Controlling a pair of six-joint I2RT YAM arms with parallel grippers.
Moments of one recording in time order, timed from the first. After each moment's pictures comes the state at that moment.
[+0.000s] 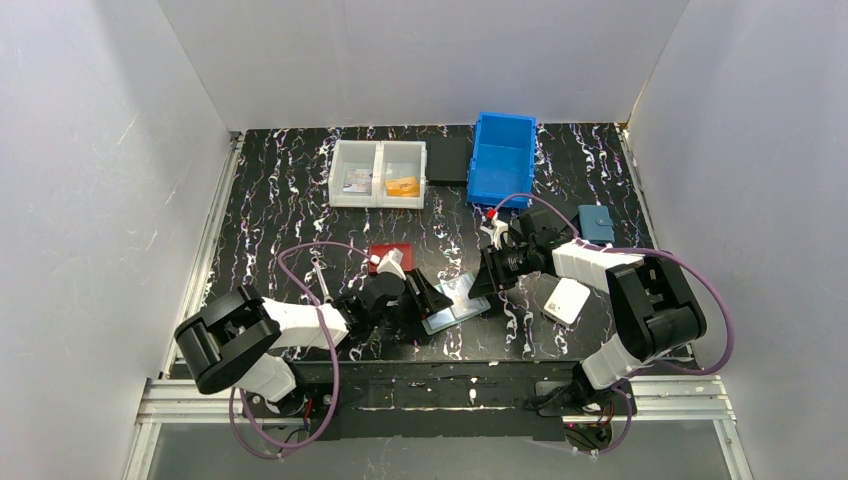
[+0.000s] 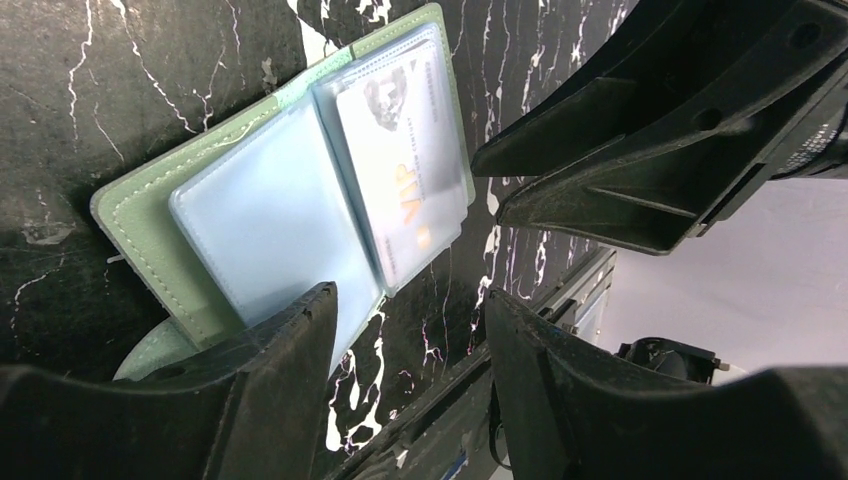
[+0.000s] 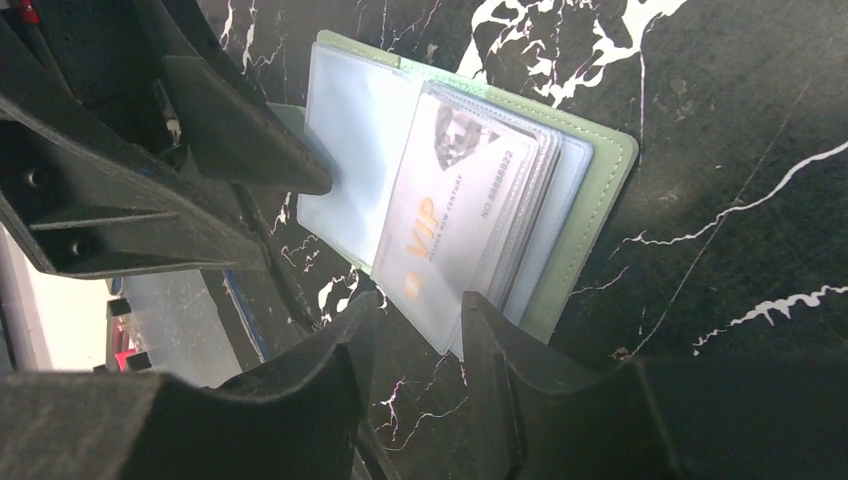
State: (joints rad) left arm -0.95 1.44 0.40 0.51 -0.04 -1.23; right arm 0.38 1.57 0.73 -0.21 -0.87 0.08
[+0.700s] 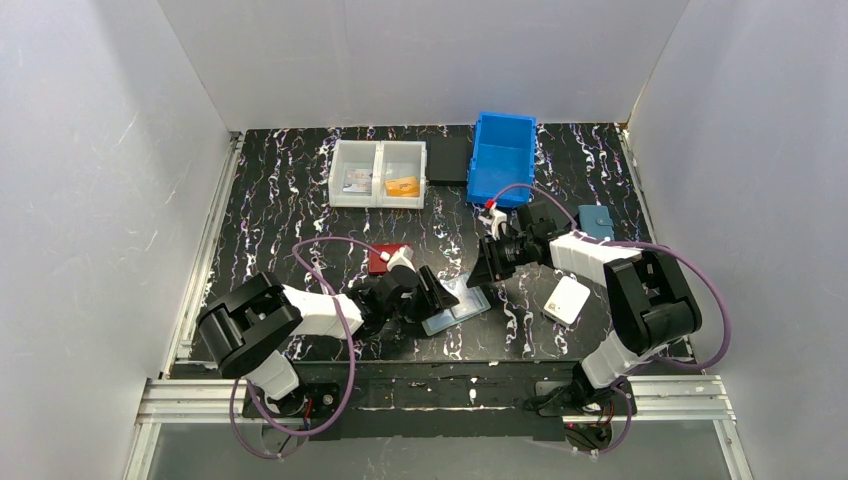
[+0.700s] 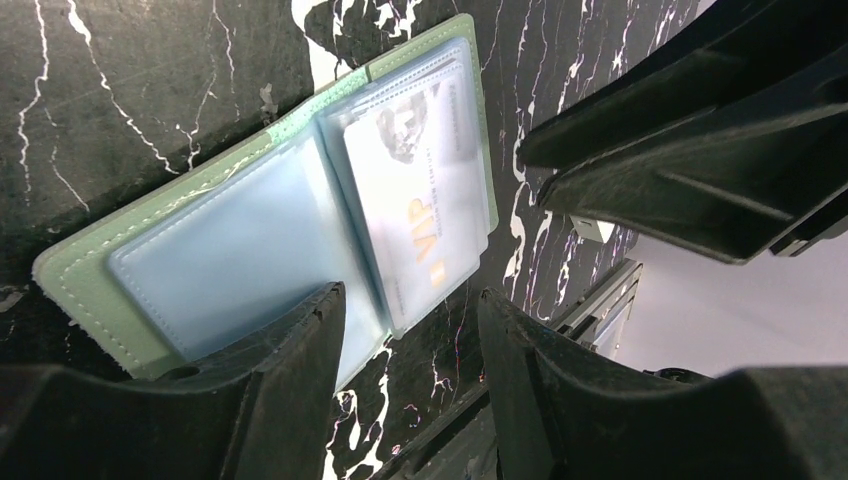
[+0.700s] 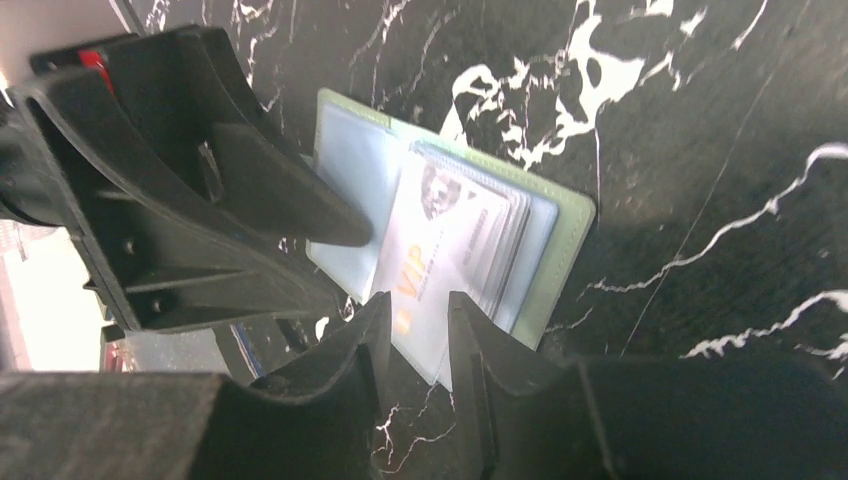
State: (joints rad) left arm -0.95 1.57 0.51 0.43 -0.04 -1.23; right arm 0.38 1.60 0.80 -0.21 -0.83 0.10
